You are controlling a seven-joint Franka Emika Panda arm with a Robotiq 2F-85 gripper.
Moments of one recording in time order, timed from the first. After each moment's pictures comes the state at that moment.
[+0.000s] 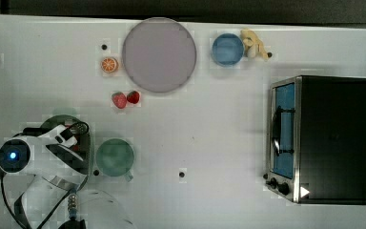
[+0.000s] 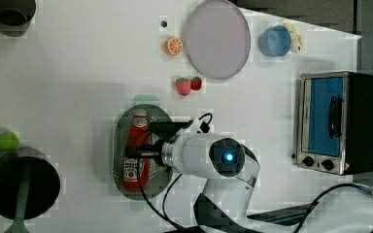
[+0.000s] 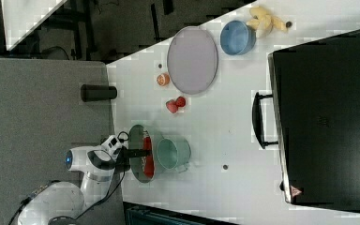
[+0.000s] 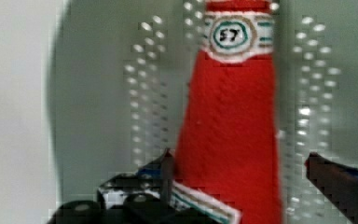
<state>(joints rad) 0.02 0.62 0.68 -2.15 -0.50 1.01 0.30</state>
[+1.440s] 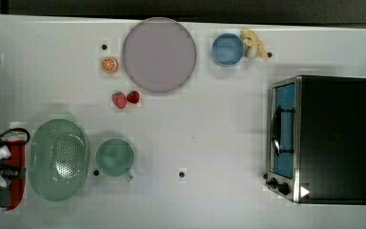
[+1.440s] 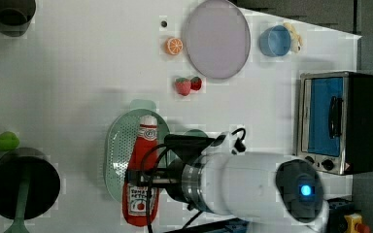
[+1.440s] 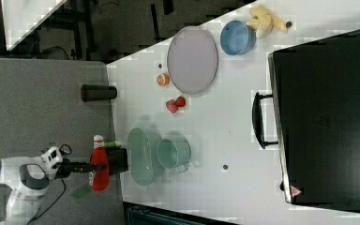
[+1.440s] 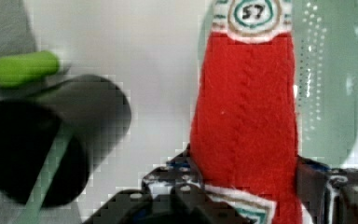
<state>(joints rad) -0.17 0.35 1.05 -1.95 -0.12 0.55 0.23</state>
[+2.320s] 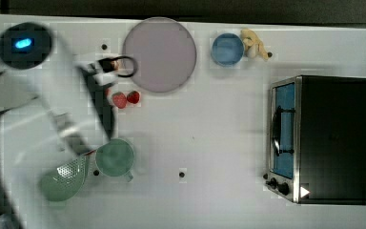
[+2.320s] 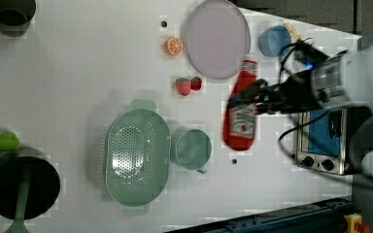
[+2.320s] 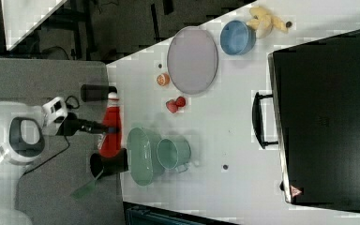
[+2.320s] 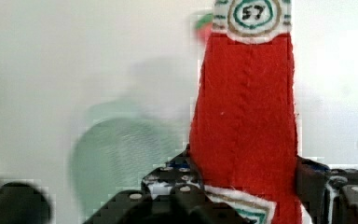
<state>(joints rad) -0.55 0.32 0.99 -1.79 -0.12 0.25 -0.03</state>
